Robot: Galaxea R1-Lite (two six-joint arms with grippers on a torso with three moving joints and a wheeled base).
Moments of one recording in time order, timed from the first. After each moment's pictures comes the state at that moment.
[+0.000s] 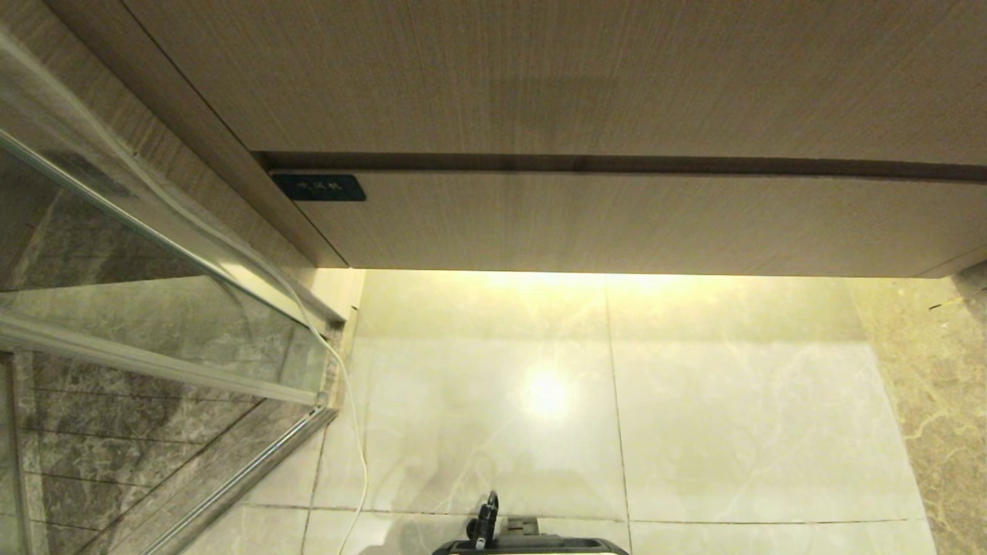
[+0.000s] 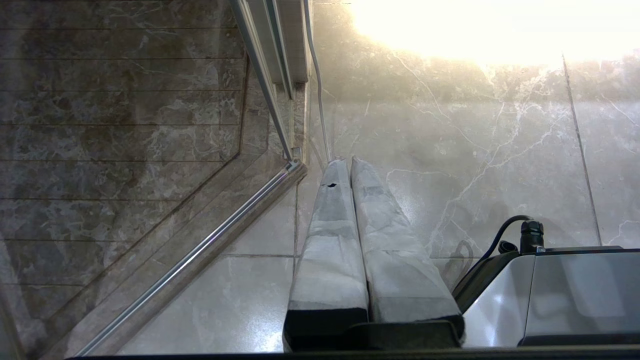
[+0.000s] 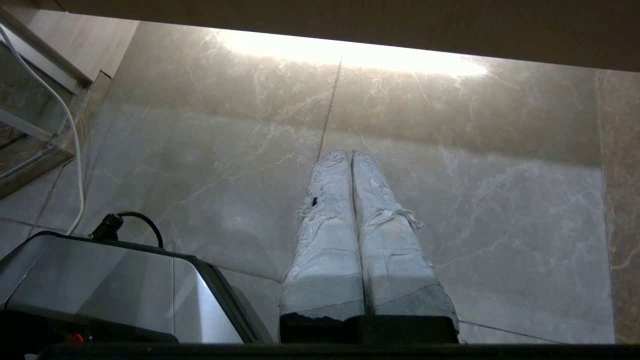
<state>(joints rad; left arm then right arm) 0.00 0.00 0.00 0.00 0.00 0.00 0.15 0.00 0.00 -0.10 0.02 -0.06</state>
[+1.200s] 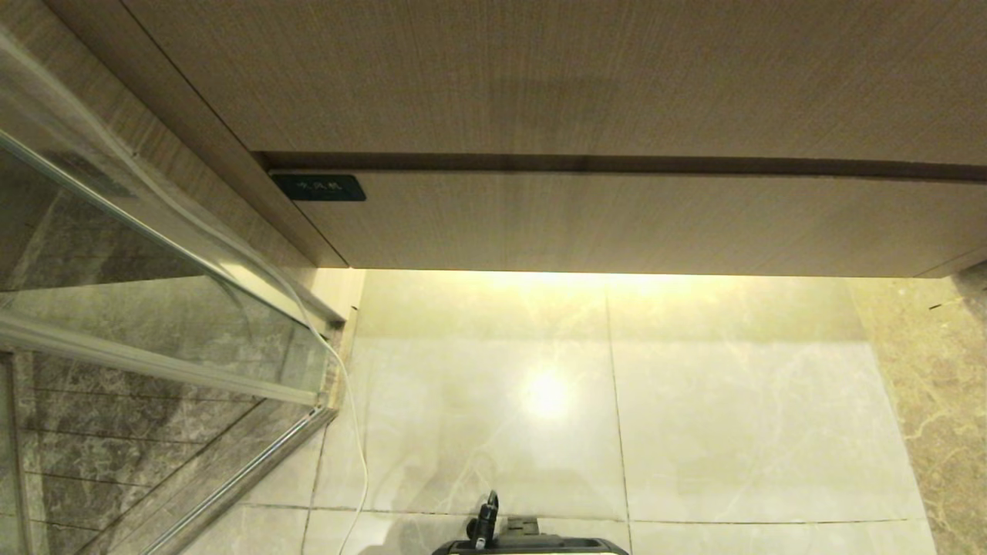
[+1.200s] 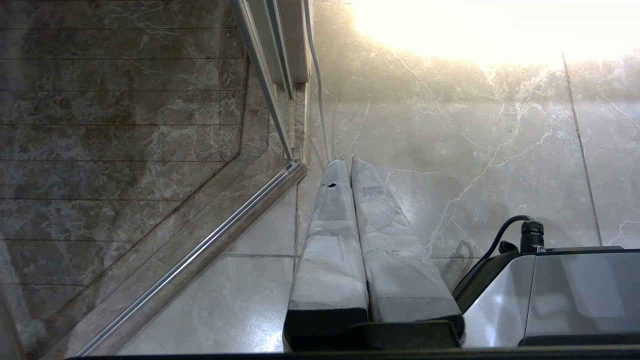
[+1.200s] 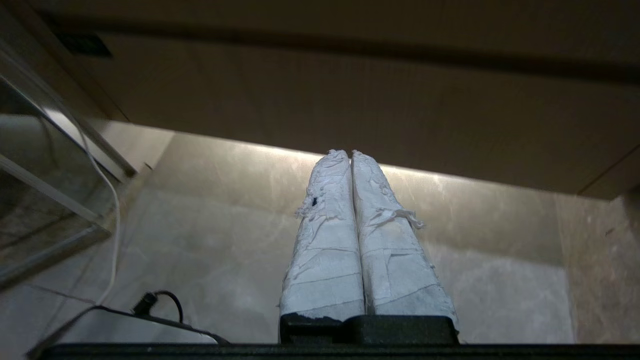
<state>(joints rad) 0.00 0.00 0.00 0.00 0.00 0.00 0.16 0.00 -0.51 0.20 0.06 -0.07</state>
